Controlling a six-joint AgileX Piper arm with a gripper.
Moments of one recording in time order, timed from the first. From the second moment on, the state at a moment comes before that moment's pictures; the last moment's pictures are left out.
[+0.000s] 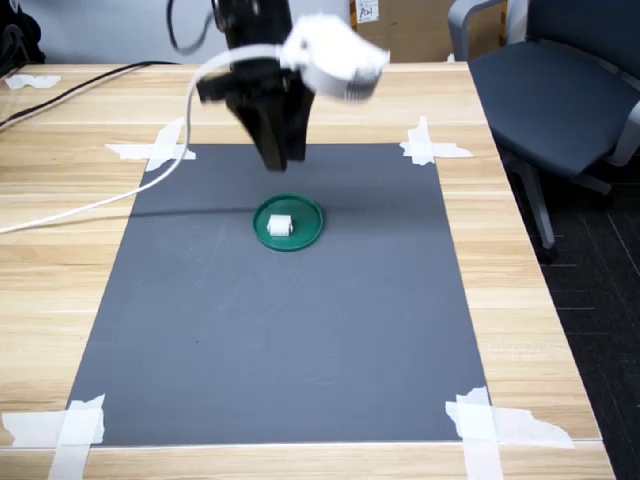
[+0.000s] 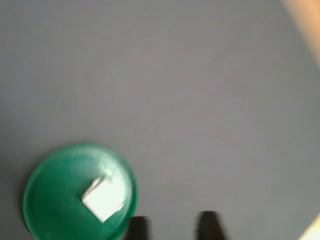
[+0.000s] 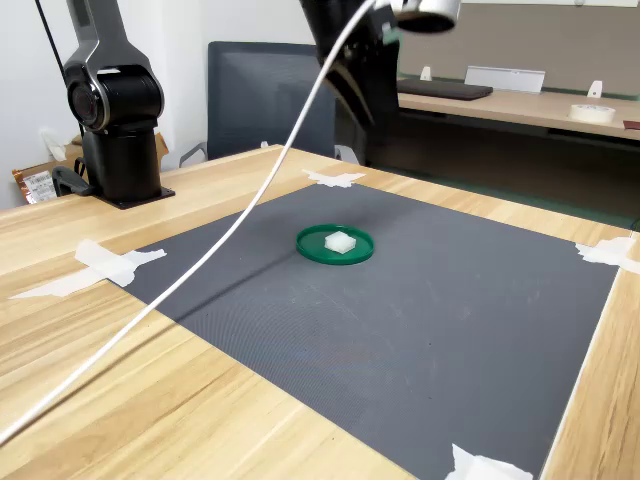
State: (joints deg) arm 10.7 71.6 -57.3 6.8 40.3 -49.1
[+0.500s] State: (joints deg) arm 10.7 44.6 -56.8 16.7 41.5 -32.9
